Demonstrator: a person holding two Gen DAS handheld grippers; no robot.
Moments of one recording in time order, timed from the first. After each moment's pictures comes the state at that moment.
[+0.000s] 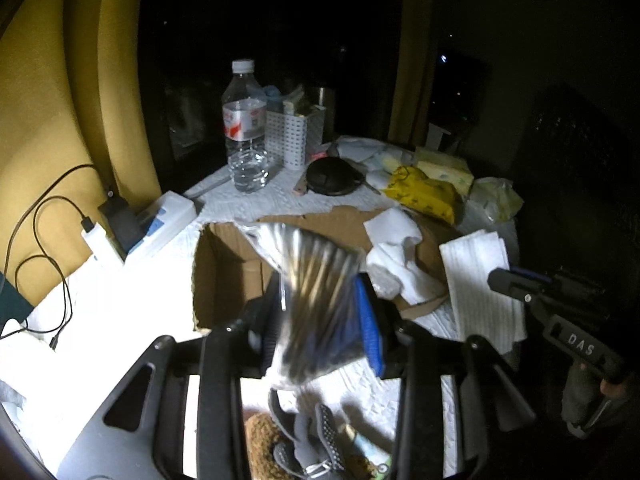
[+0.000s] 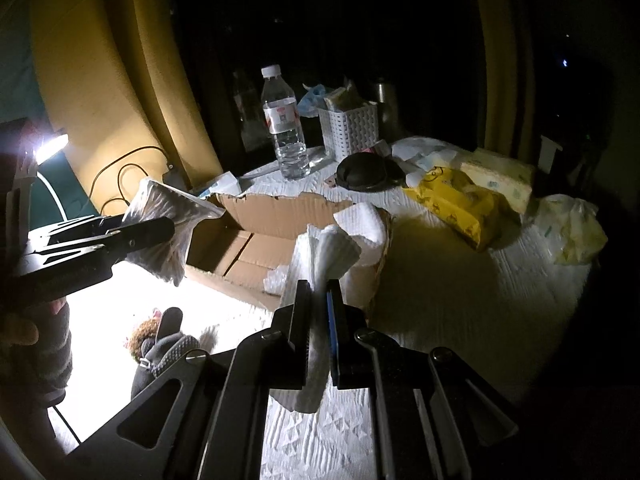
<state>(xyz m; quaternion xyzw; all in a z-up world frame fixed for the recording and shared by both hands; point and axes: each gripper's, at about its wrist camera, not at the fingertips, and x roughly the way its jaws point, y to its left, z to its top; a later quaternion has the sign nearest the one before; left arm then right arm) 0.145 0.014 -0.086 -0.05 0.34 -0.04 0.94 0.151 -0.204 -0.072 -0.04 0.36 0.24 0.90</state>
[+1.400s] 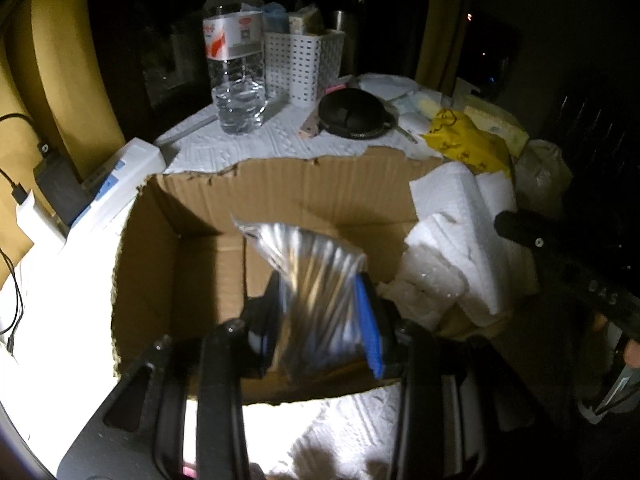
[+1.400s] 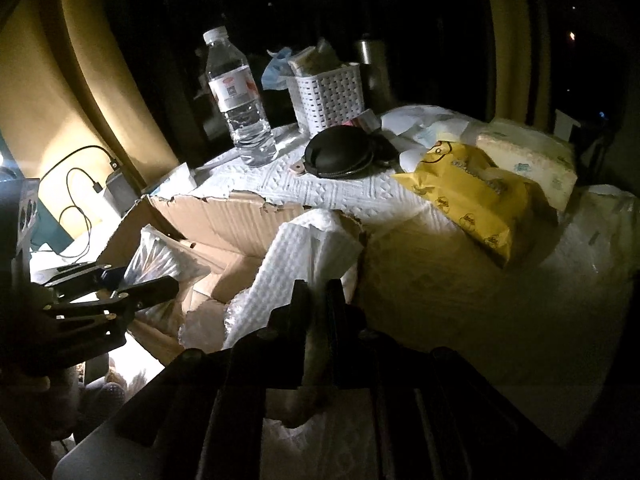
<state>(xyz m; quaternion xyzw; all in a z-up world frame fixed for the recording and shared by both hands) 0.230 0.004 -0.171 -0.06 0.43 -0.02 0.90 0.251 -0.203 -0.129 -0.03 0.41 0.24 0.88</state>
